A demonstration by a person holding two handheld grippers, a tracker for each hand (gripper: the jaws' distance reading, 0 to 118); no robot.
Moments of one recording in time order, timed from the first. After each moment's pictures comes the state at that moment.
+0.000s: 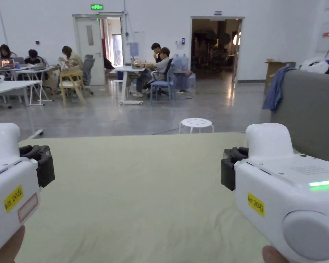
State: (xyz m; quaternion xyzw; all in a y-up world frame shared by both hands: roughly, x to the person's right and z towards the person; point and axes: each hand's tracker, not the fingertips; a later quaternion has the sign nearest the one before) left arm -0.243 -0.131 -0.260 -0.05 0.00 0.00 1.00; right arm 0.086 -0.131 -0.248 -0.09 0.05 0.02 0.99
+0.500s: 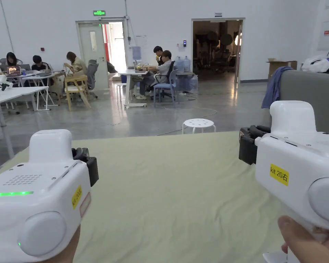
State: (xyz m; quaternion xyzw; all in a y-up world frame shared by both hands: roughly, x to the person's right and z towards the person) left arm -0.206 -0.132 -0.224 -0.05 -0.01 0.00 1.00; right arm 0.110 -0.103 -0.208 -0.06 0.05 -0.02 1.00
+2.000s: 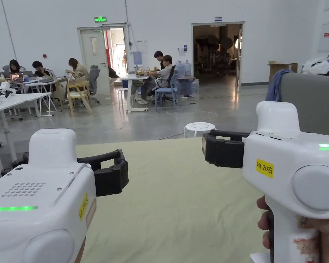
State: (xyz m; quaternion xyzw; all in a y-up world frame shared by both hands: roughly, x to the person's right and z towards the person) left arm -0.194 -0.119 -0.187 -0.02 0.01 -0.01 1.00; right arm 0.097 -0.096 -0.208 -0.09 0.07 -0.05 0.99
